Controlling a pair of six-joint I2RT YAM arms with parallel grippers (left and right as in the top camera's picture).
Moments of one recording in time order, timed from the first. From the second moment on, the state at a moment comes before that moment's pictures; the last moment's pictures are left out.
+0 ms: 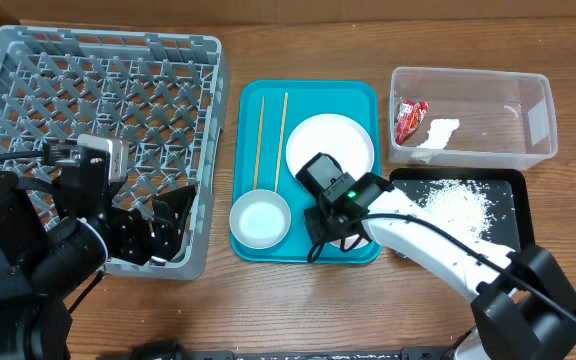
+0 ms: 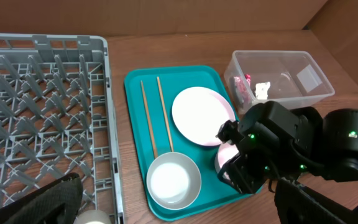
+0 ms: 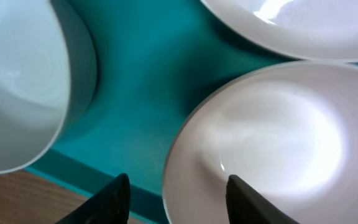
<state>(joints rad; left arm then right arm) 0.20 0.96 1.59 -1.31 0.56 0.11 0.73 1.69 1.12 -0.78 -0.04 0.41</state>
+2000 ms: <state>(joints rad) 0.20 0.99 1.59 -1.31 0.56 0.11 -0.05 0.07 0.24 -0.33 -0.21 0.00</state>
